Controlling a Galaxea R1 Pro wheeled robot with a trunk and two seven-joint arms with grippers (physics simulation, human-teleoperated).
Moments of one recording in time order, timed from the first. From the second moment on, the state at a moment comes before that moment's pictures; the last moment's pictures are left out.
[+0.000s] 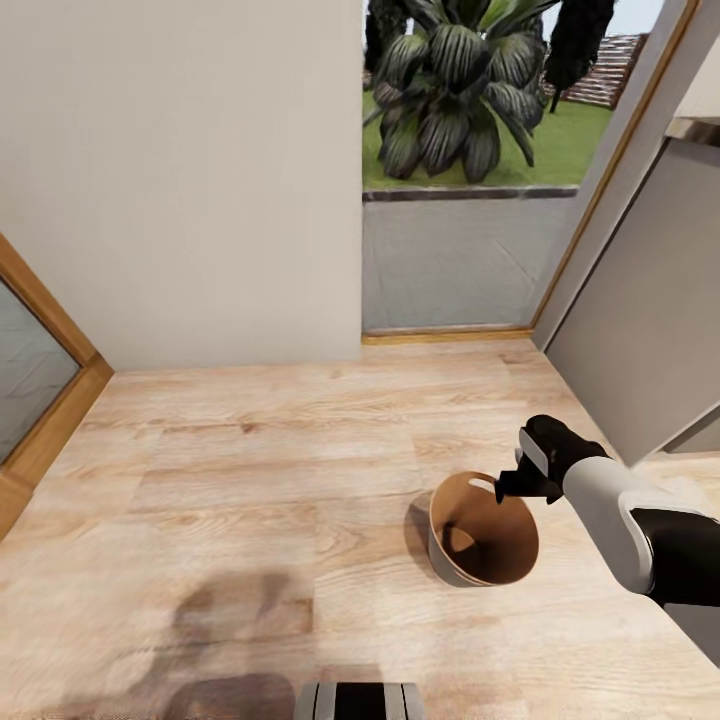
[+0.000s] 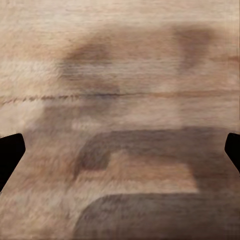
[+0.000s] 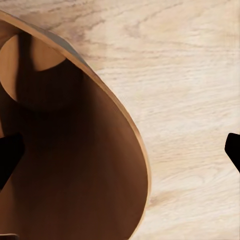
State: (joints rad) left arm 0.16 0.13 0.10 -0.88 0.13 -0.43 -0.13; right arm -1.22 -0.14 -0.03 -0.17 0.10 1.05 0.00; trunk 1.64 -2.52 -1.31
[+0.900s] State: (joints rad) left arm 0.16 0.13 0.10 -0.88 0.13 -0.44 -0.13; right arm -1.22 -0.14 -0.03 -0.17 0.10 1.02 0.00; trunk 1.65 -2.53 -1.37
